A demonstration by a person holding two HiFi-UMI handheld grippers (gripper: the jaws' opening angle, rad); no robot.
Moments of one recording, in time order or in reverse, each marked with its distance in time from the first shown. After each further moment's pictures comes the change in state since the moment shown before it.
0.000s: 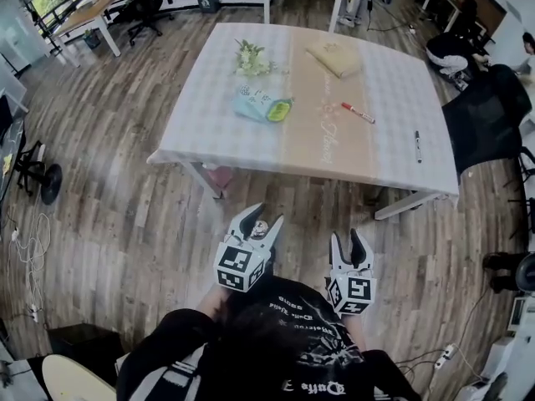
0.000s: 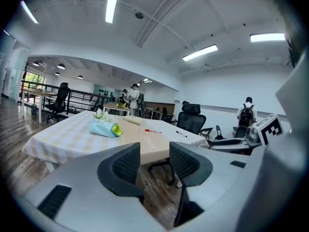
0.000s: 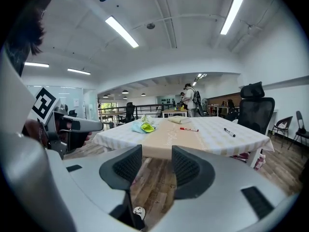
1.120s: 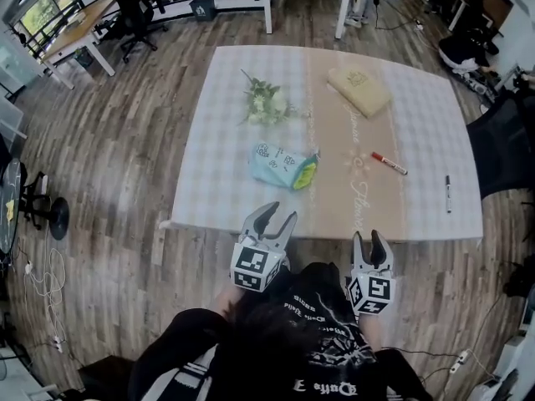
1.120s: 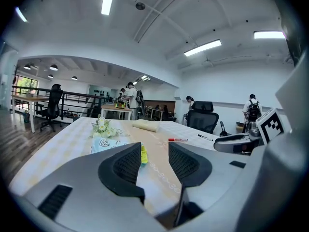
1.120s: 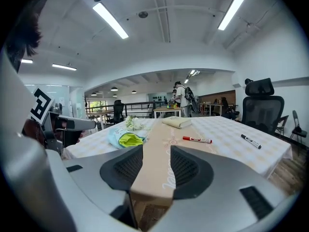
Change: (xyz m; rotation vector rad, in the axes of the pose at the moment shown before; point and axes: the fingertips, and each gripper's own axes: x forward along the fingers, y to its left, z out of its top) left arm 0.187 0.212 0.095 0.061 0.028 -0.027; right arm 0.263 -0.018 0.084 0.038 0.030 -0.109
